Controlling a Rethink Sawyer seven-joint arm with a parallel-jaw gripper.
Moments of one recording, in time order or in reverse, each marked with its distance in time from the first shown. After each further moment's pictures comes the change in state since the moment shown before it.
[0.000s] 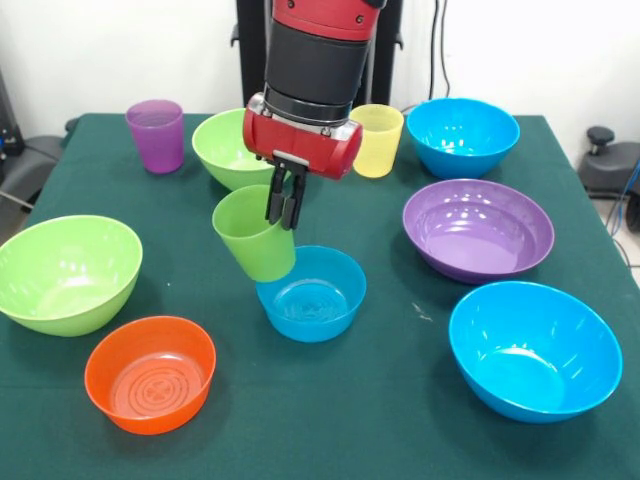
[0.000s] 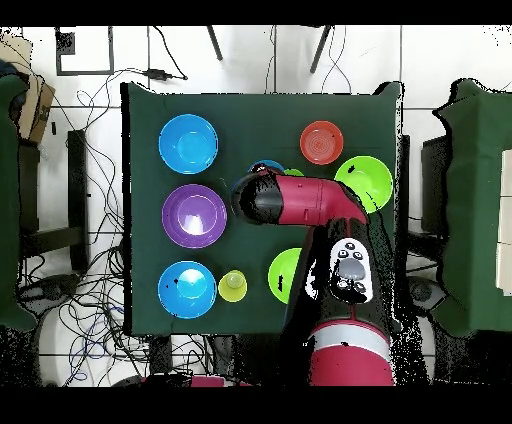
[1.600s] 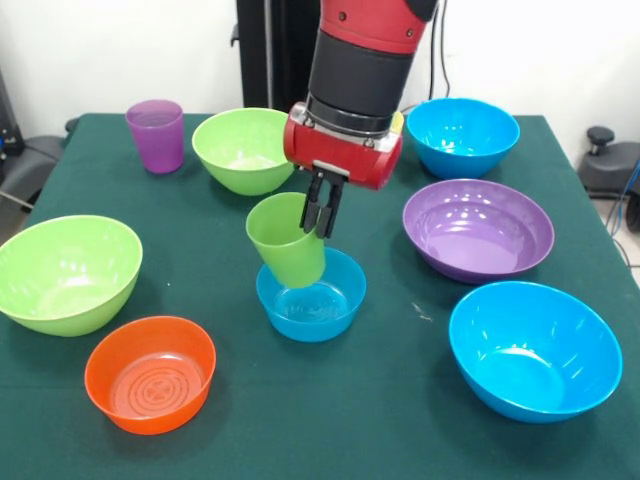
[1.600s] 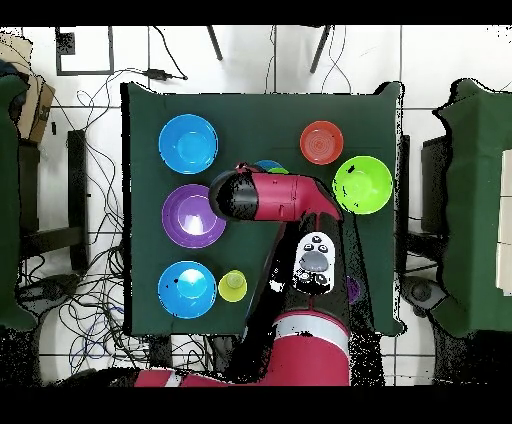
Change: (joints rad) arm 0.108 0.051 -0.076 -0.036 0.066 0.000 0.000
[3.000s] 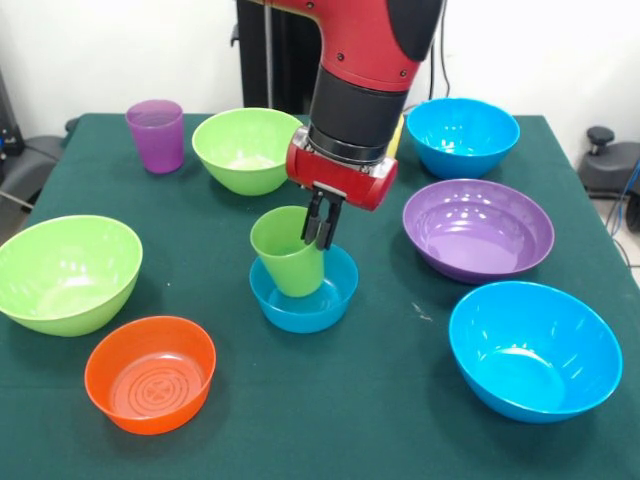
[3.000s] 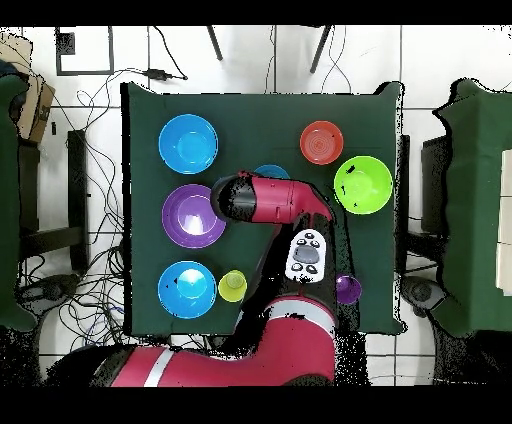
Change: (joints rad) arm 0.030 0.077 -0.044 -0.009 0.064 -0.001 0.000
